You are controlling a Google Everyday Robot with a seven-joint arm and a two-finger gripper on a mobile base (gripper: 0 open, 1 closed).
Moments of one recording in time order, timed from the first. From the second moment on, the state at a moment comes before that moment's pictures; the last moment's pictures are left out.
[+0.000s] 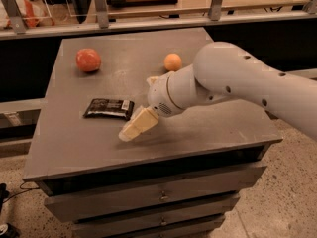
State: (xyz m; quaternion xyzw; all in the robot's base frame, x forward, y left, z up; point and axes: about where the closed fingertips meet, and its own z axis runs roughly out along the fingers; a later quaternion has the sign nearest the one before) arm 0.535 0.039 0.840 -0.53 0.73 0.19 0.38
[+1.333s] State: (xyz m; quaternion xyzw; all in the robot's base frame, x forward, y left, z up) arm 0.578 0.094 0.821 -0.54 0.70 0.28 0.37
